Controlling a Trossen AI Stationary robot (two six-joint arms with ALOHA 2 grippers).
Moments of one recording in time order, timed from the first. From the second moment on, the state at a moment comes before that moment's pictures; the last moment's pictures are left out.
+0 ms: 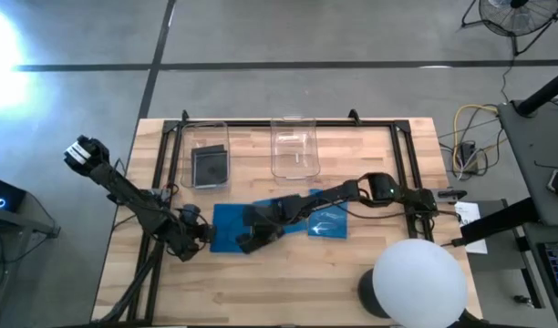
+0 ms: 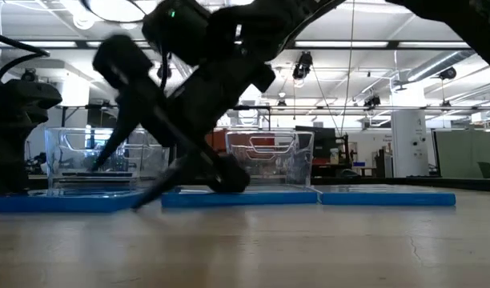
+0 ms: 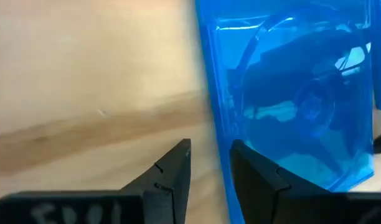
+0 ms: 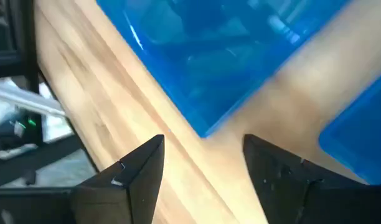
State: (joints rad) left arm -0.73 1.16 0.40 -0.52 -0.38 -2.11; right arm 0.12 2.39 1.79 -0.28 -0.39 1.21
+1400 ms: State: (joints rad) left arm -0.88 1.61 0.72 -0.42 -0.26 -1.98; right arm 0.26 2.39 1.78 -0.20 -0.25 1.22
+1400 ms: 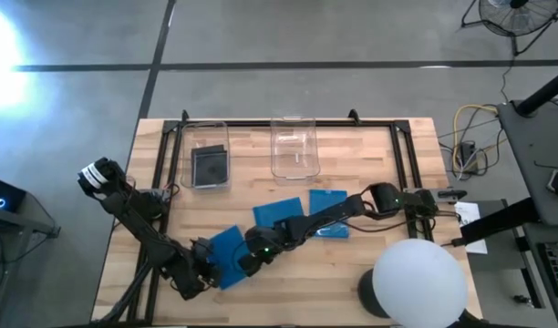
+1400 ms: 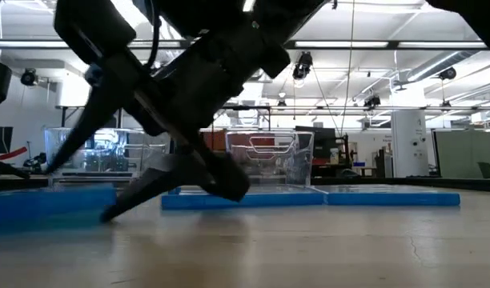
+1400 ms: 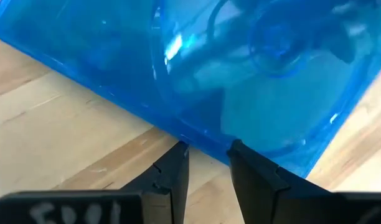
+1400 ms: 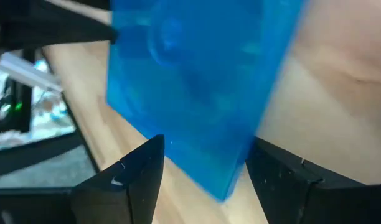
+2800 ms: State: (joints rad) left arm -0.93 1.04 0.65 -0.57 -0.73 -1.72; right arm 0.23 2.02 1.77 -0.60 0.15 1.36
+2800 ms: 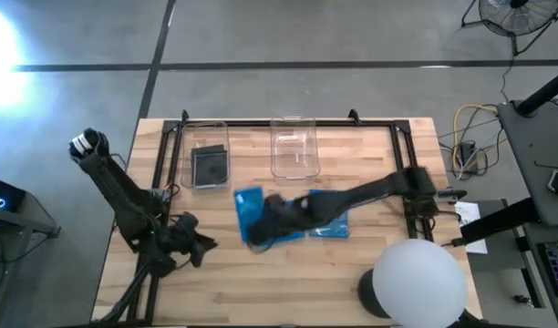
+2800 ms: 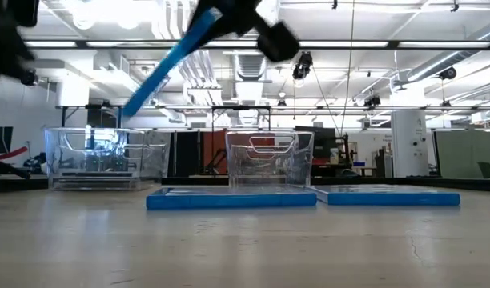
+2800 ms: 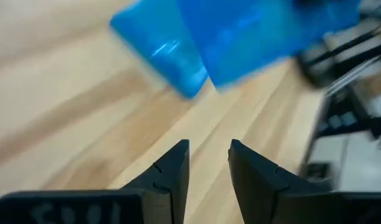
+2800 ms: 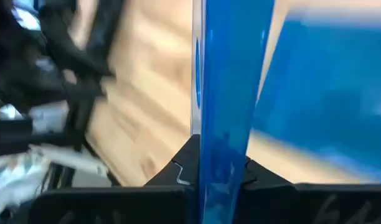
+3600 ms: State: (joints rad) left arm -0.89 0.83 0.65 -0.52 -1.00 -1.49; right arm -0.29 1.85 1.76 -0.84 0.03 0.94
